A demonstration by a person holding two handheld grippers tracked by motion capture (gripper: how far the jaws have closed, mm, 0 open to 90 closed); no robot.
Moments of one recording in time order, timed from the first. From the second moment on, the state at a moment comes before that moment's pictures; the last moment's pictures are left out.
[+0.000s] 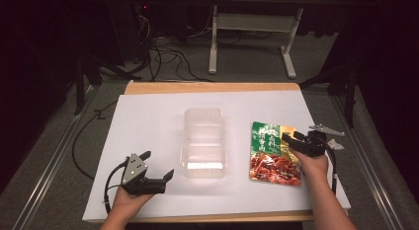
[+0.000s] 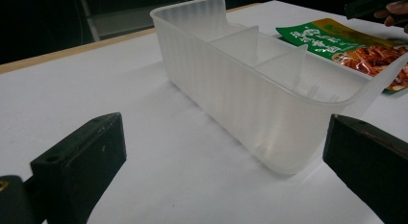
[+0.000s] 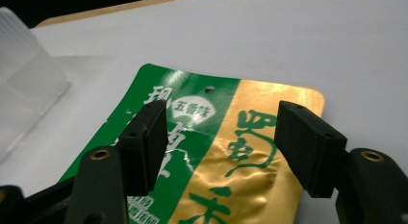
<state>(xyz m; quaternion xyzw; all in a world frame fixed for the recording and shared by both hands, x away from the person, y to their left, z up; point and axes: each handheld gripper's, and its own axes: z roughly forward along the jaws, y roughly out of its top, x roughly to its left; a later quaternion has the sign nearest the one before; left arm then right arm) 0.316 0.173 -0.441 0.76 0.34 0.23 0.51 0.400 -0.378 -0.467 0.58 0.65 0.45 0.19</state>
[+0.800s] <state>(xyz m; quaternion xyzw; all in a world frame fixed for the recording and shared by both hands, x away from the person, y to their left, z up) 0.313 0.170 -0.442 0.76 0.35 0.23 0.50 0.442 -0.411 -0.482 0.65 0.60 0.45 0.10</state>
